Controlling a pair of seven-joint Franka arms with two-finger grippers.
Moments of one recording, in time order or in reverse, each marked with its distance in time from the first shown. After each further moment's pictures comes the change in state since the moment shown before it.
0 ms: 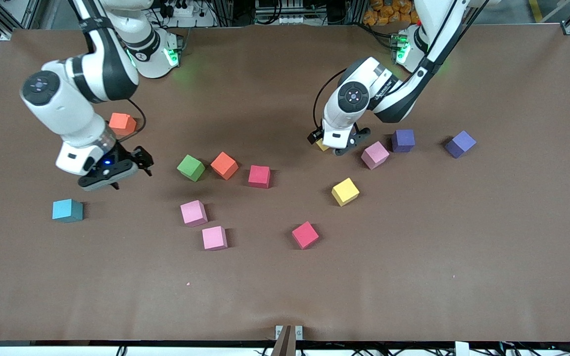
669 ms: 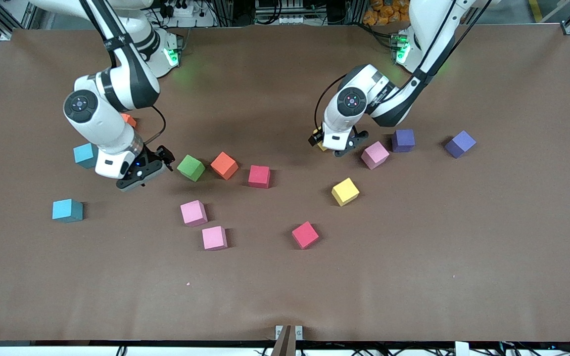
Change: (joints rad) left arm -0.002 0.063 0.003 -0.036 0.014 0.108 -0.002; right arm 0.032 0.084 0.000 -0.054 0.000 0.039 -0.067
